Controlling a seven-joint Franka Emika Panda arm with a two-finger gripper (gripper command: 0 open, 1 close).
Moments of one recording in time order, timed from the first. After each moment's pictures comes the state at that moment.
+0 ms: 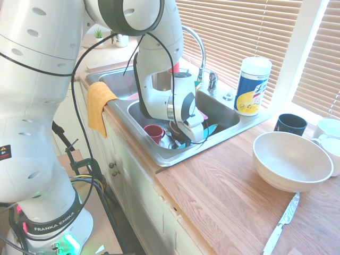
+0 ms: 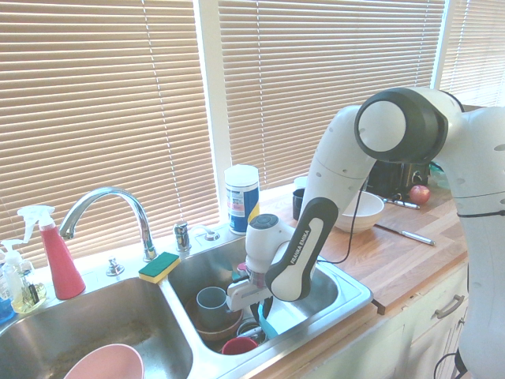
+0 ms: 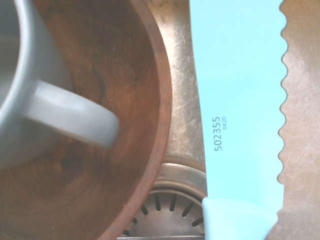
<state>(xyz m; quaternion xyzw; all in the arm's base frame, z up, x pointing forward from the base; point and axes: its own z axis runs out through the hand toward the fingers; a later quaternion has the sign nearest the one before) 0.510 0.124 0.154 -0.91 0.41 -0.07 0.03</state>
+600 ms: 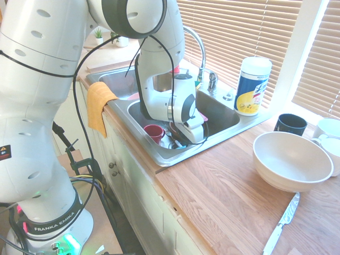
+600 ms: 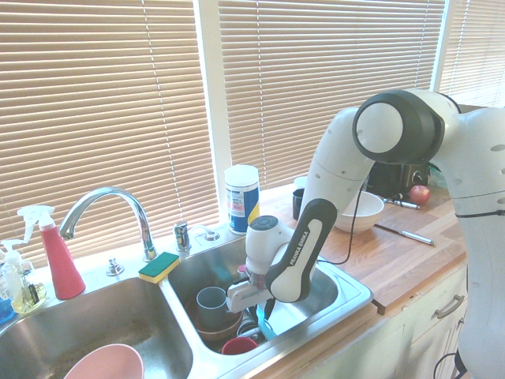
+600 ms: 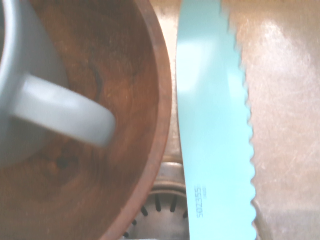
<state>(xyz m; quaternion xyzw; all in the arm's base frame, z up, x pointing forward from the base) 0.513 0.122 0.148 -0.91 0.42 -0.07 0.03</state>
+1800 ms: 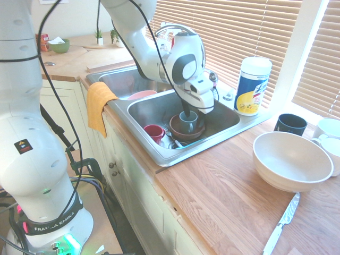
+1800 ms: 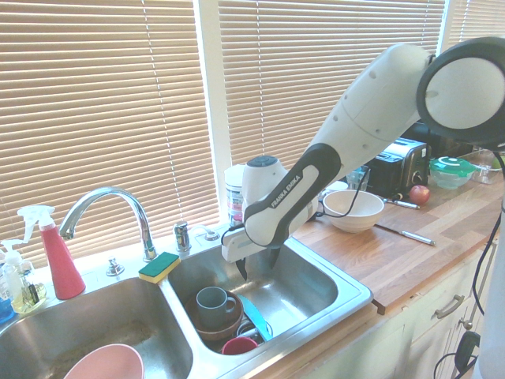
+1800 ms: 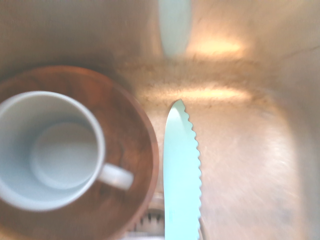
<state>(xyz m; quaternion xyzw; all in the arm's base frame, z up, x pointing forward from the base) 0.511 0.112 0.334 -0.92 0.38 -0.09 0.02</state>
